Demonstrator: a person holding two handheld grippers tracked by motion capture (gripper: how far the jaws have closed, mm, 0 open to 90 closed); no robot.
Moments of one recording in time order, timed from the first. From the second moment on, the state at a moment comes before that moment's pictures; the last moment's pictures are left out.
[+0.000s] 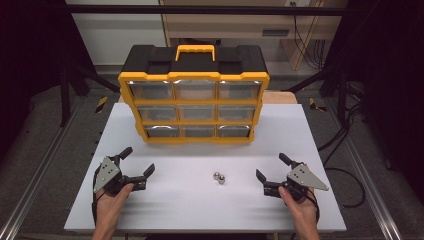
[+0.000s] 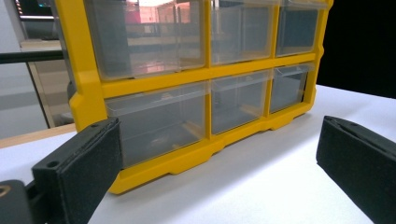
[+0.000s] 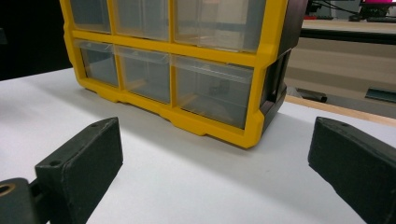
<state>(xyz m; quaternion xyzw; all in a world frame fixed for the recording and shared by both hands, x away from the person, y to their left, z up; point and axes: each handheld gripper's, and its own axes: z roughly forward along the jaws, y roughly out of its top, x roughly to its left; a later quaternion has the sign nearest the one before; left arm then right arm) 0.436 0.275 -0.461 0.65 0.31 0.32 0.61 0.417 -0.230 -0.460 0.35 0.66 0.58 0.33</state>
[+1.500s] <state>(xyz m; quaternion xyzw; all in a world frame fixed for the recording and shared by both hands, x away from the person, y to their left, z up) 0.478 0.211 -0.424 0.80 0.17 0.43 0.39 0.414 -0.229 -0.462 0.36 0.67 0.56 0.32</state>
